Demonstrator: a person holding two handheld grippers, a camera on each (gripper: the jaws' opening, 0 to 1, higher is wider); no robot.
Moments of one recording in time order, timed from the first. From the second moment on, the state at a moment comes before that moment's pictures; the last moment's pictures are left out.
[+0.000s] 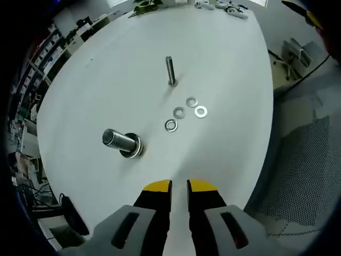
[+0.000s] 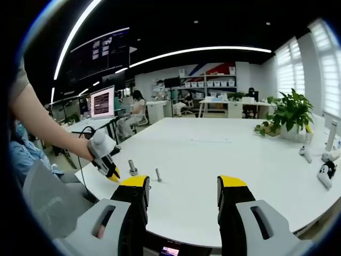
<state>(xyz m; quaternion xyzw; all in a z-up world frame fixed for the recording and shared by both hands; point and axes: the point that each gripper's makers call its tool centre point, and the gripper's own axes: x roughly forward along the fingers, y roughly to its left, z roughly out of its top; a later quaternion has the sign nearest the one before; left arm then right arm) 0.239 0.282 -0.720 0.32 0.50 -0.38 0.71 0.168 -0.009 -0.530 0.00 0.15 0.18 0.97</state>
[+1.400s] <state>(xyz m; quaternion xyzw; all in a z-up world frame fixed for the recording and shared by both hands) 0.280 0.224 -0.729 0.35 0.49 -0.41 0.69 0.168 -0.015 -0.536 0.00 0.17 0.17 0.97</state>
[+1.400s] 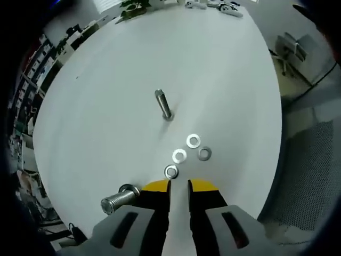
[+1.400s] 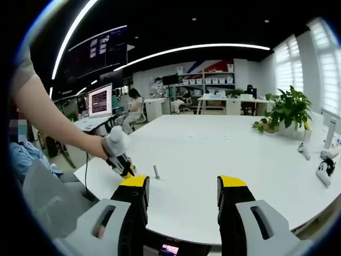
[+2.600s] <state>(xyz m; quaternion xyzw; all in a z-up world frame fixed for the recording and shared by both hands) 0.277 0.220 -0.744 0.39 0.52 -0.41 0.64 0.168 -0.015 -0.542 0.01 0.18 0.17 0.97</state>
